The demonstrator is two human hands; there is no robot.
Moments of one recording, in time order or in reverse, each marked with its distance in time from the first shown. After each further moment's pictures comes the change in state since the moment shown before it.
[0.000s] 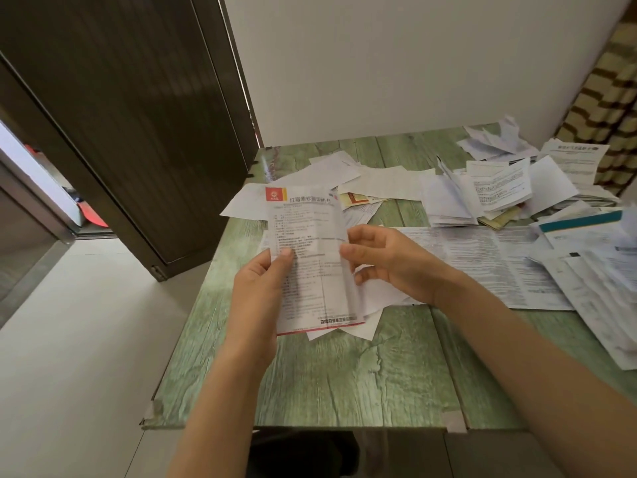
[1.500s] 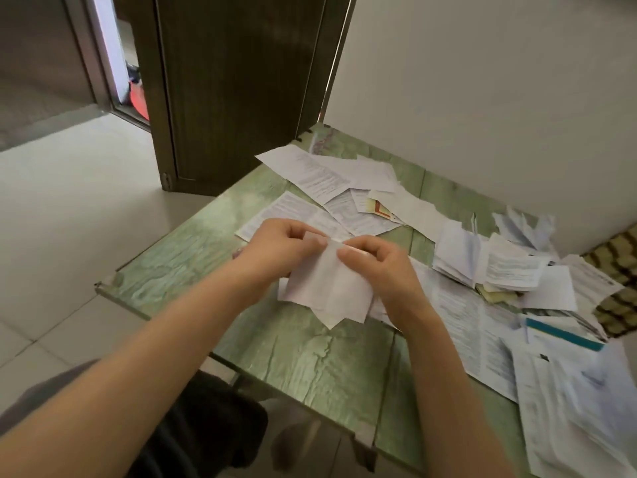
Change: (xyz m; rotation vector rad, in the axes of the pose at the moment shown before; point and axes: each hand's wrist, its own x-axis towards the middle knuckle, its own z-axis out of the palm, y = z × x) left_hand -0.004 -0.004 0.015 0.191 0.016 -0.047; right_hand -0.006 -0.001 0.007 -0.350 0.096 -0.032
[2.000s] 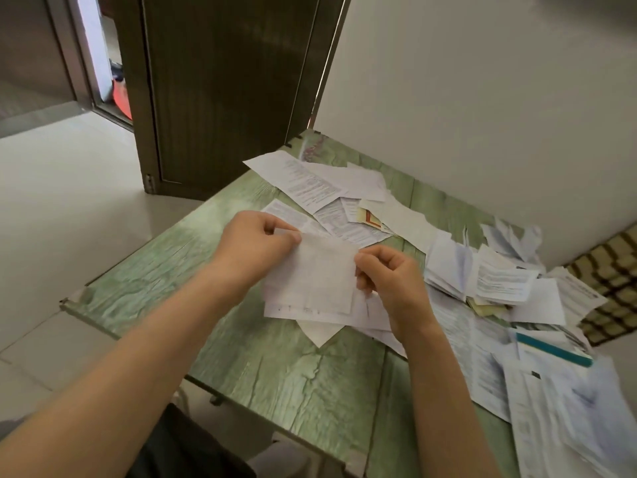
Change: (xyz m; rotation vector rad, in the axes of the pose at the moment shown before) left_hand 0.015 0.001 -0.010 0.012 0.180 0.076; right_hand 0.005 -0.001 -0.011 0.025 0.161 -0.007
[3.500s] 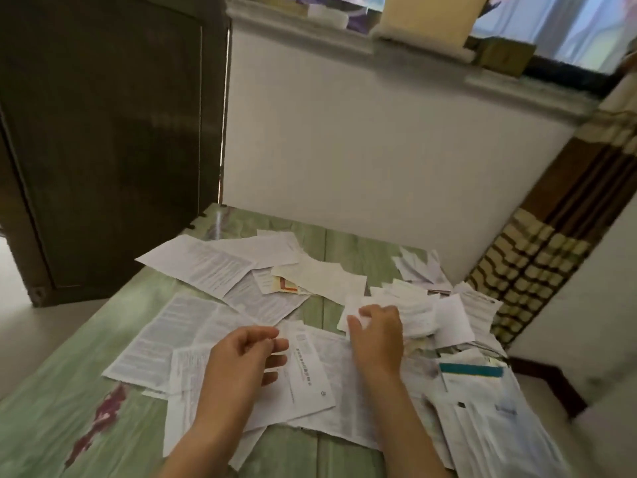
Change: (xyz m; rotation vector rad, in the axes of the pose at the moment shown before) left_hand -0.009 0.006 0.086 -0.302 -0.094 -0.108; right_hand 0.044 0.053 -0.078 -0.674 0.682 0.077
